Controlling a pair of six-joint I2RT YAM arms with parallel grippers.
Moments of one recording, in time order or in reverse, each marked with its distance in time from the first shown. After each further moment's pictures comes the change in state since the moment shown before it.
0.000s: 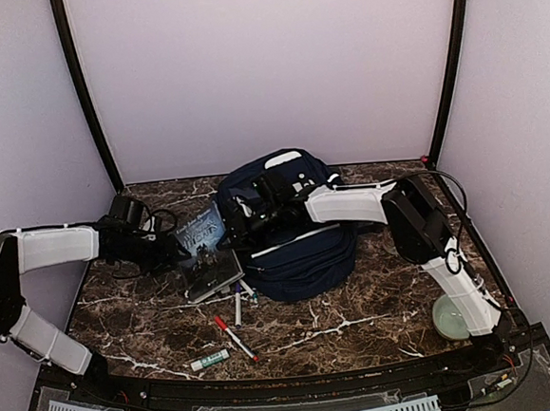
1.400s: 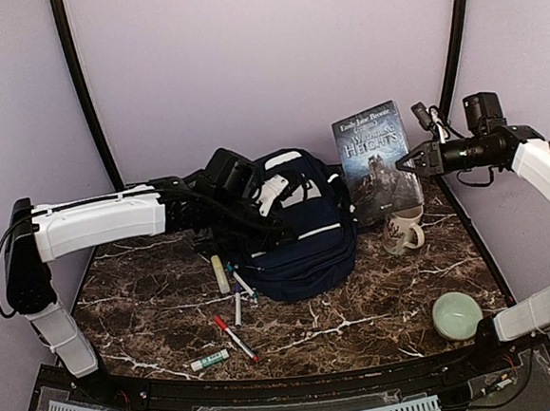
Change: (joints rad) left arm -0.645 0.214 0.645 -0.165 -0.176 0.571; right arm -0.737 -1.229 -0.760 -0.488 -0.025 -0.795
